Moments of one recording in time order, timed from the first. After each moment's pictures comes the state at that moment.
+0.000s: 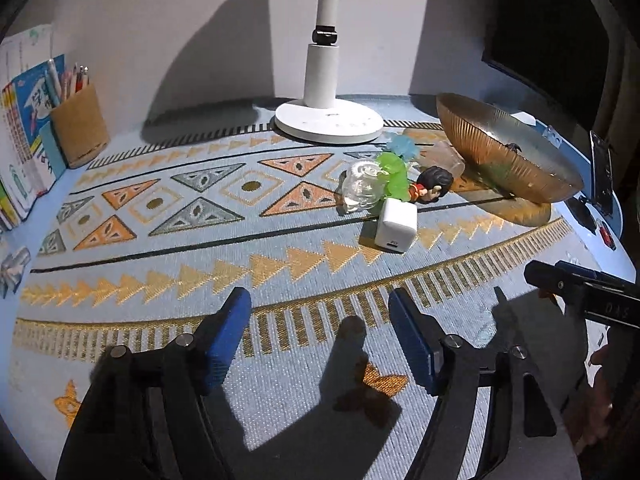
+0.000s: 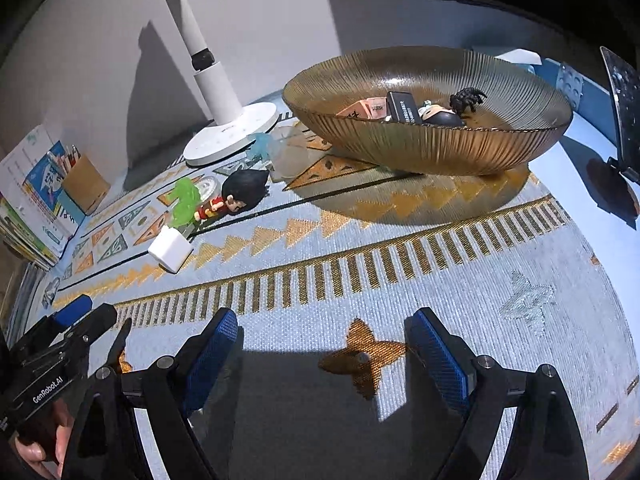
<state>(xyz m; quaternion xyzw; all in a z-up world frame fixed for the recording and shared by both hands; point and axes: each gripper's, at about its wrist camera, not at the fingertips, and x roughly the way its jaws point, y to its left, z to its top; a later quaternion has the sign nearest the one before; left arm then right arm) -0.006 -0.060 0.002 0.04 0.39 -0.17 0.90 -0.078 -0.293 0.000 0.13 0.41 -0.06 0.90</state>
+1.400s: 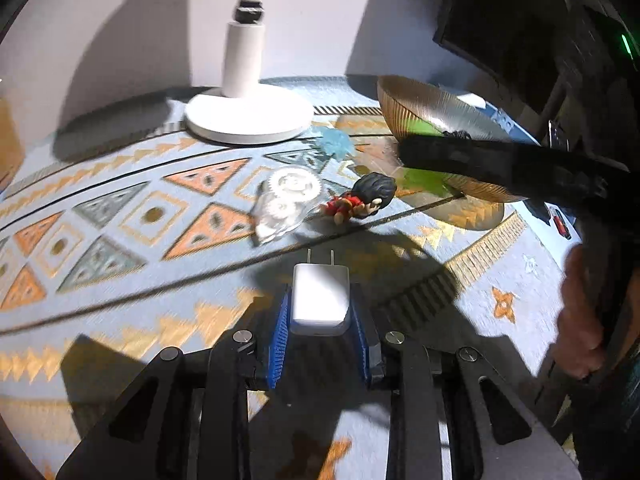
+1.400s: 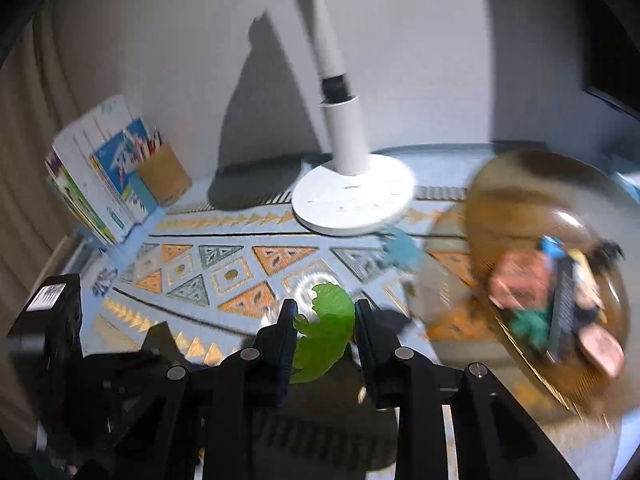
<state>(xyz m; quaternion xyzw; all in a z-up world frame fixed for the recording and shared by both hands) 0.032 -0.093 0.003 0.03 0.43 -0.29 0.86 0.016 -0.253 0.061 0.07 0.39 0.11 0.91</state>
